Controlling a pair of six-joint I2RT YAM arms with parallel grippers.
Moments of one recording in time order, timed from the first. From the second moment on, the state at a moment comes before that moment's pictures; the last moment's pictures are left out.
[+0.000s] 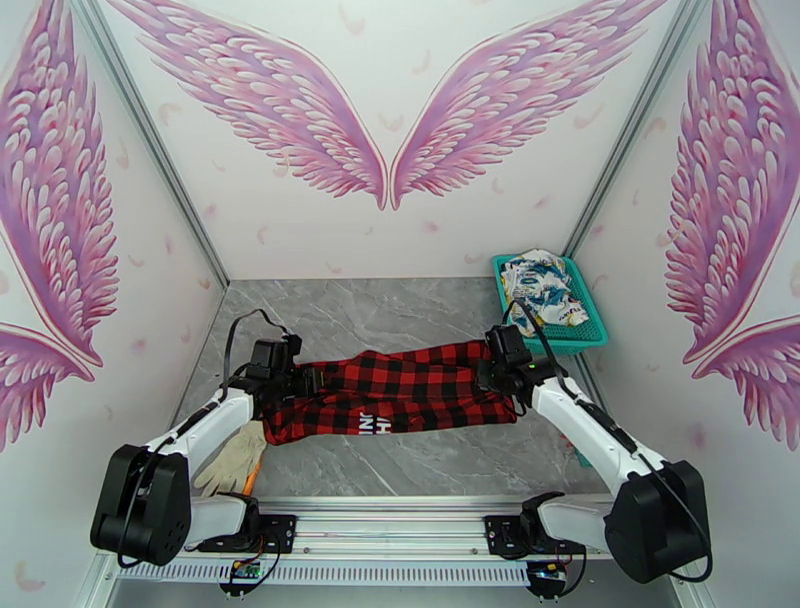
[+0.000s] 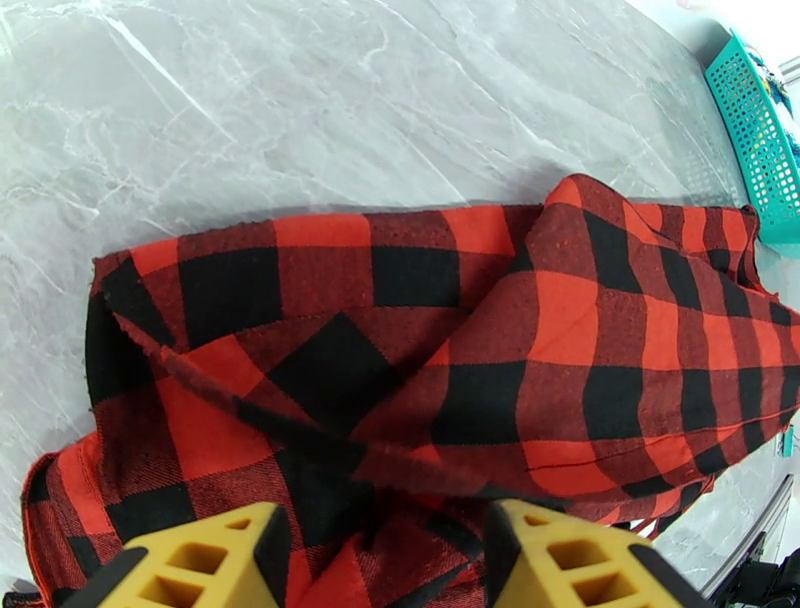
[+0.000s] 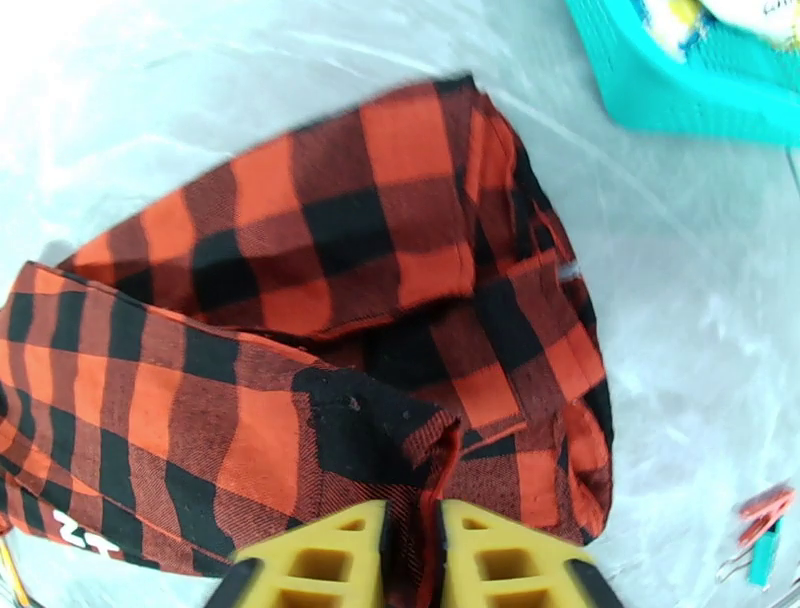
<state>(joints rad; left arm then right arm) -0.19 1.32 0.71 -0.30 0.23 -0.31 0.26 1.30 0.88 -0.65 0.14 0.40</state>
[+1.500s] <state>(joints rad) -0.20 1.81 0.97 -0.20 -0.03 -0.64 0.40 1.70 1.22 -0.56 0.08 0.37</state>
